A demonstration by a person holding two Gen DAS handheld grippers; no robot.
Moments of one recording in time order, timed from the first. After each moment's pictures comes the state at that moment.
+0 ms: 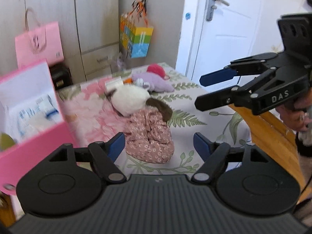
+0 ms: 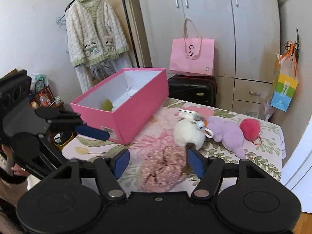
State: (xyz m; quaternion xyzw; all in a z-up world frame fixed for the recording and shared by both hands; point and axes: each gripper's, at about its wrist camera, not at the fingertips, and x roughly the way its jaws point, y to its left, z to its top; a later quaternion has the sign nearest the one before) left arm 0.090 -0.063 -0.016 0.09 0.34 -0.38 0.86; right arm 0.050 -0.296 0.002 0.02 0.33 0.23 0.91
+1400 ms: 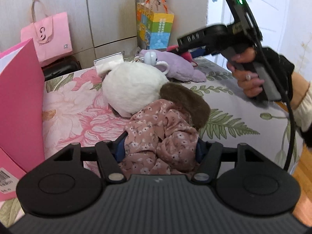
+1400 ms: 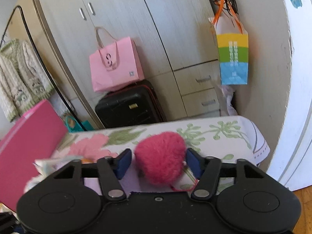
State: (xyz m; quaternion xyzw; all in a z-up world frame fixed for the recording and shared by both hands) left arm 0.150 -0.132 -0.113 0.11 0.33 -0.31 0.89; right arm 0.244 -0.415 -0.129 0.15 0.33 0.08 0.93
